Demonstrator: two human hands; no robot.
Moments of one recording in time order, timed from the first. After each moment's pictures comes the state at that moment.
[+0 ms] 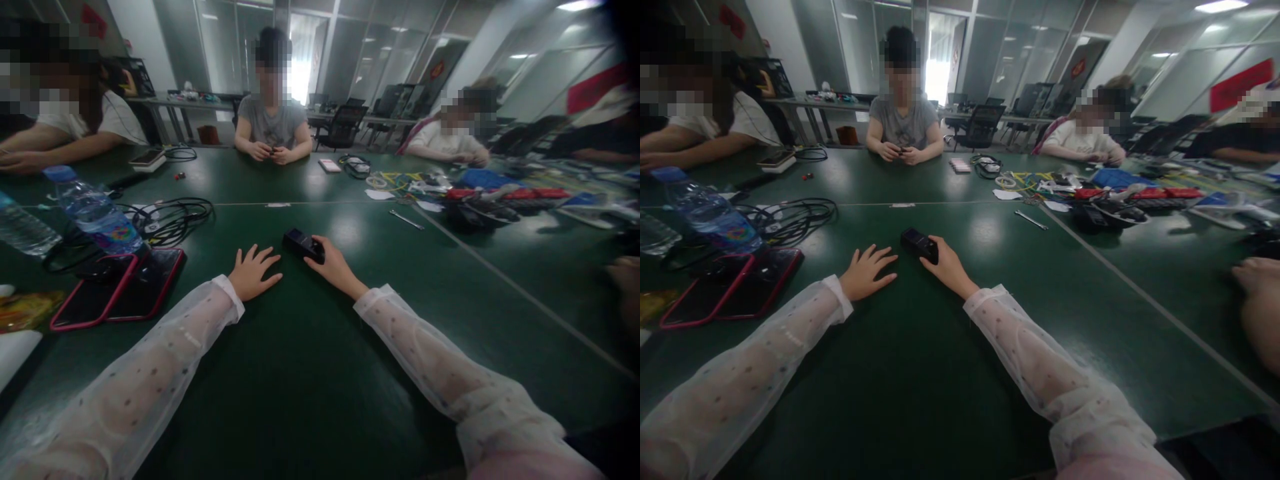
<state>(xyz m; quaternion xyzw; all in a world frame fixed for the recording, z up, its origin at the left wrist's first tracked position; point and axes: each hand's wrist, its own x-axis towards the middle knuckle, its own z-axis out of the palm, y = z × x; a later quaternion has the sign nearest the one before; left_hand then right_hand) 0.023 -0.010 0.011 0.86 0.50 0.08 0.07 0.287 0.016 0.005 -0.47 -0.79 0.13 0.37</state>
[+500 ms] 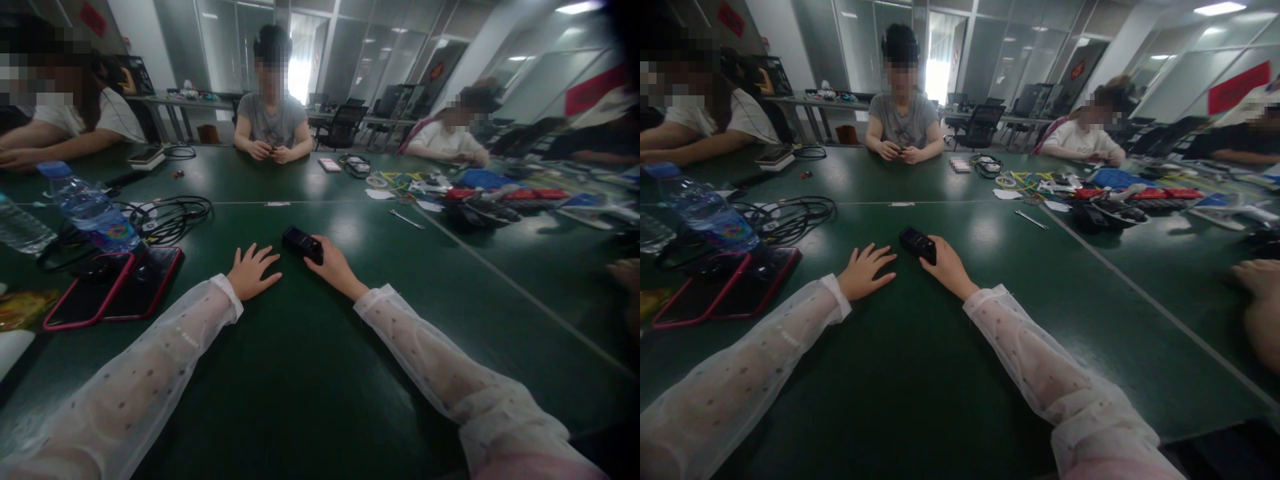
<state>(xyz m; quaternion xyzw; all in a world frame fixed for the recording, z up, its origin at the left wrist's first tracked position) 0.022 -0.010 0.015 0.86 0.50 0.07 0.08 0.285 0.013 0.007 -0.47 -0.81 0.08 0.34</state>
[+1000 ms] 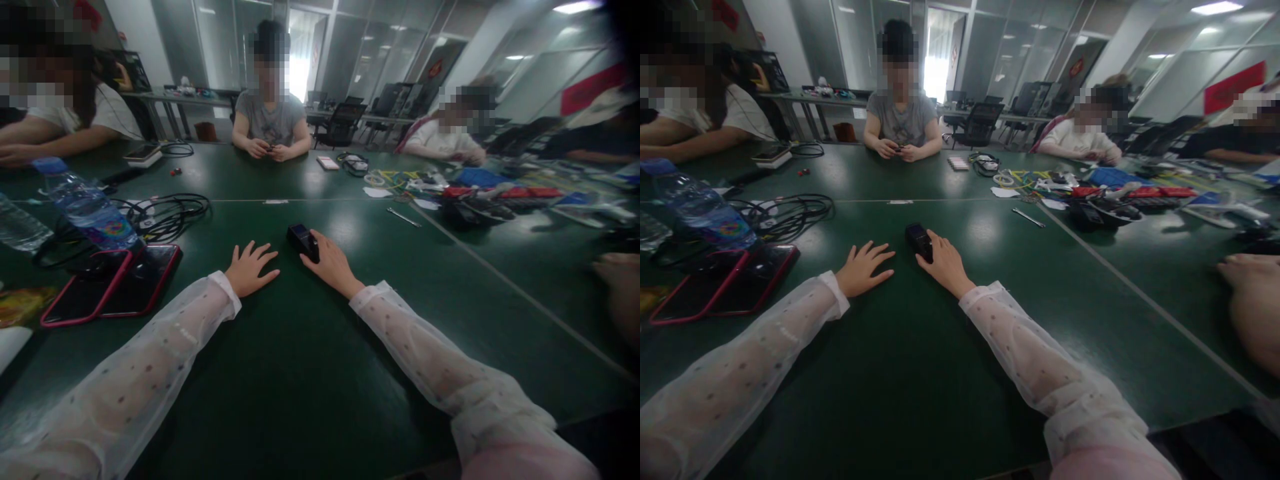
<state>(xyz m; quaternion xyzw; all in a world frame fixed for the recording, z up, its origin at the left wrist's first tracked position) 0.022 -0.012 0.014 0.86 0.50 0.08 0.08 0.281 0.009 0.007 -0.51 -0.81 -0.01 0.30</state>
